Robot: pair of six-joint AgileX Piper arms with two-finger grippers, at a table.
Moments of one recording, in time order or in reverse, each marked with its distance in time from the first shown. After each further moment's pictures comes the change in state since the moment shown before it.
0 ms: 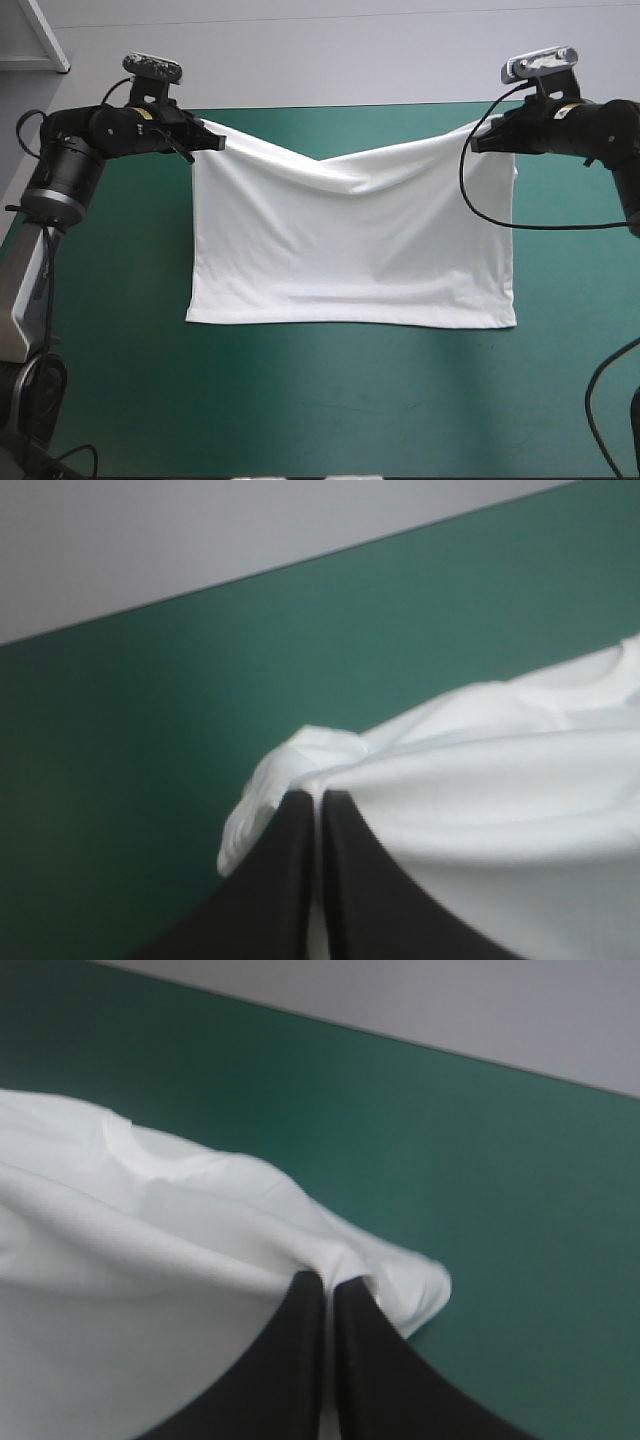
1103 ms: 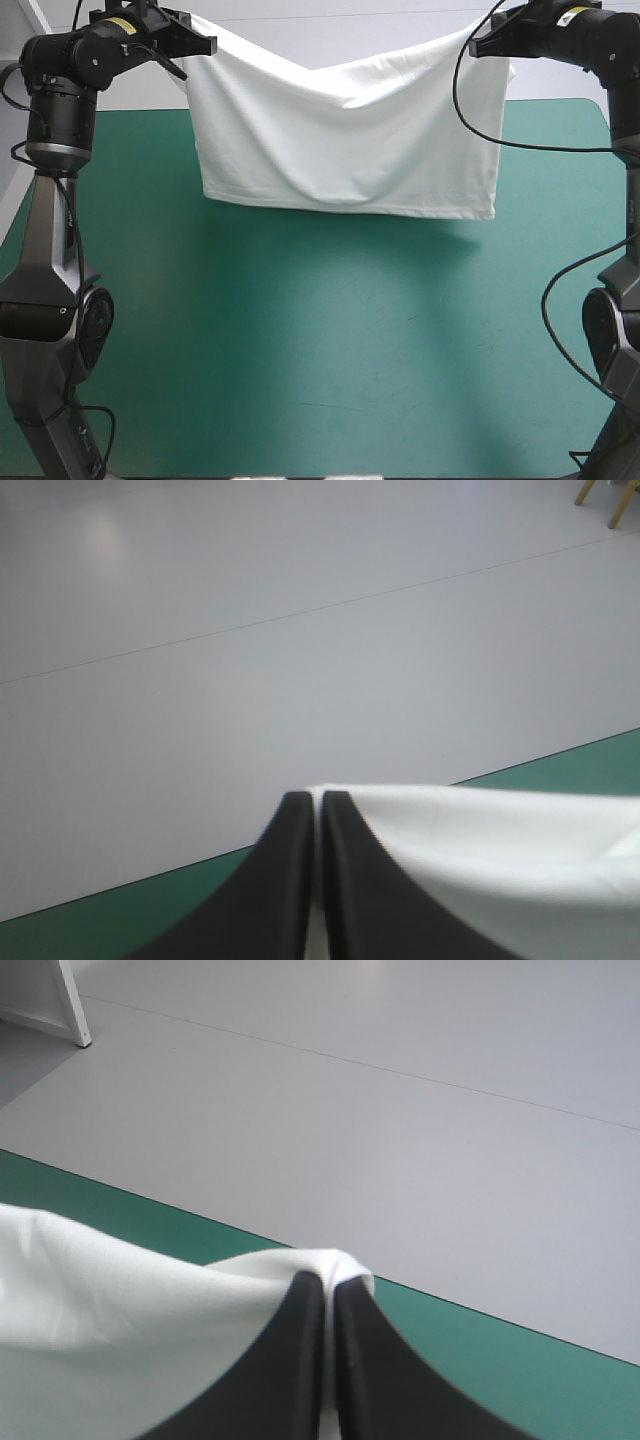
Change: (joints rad) left arm 0.005 0.301 -0.742 0.036 0.104 -0.076; right arm 0.001 0.359 -0.726 -0.002 0.103 0.053
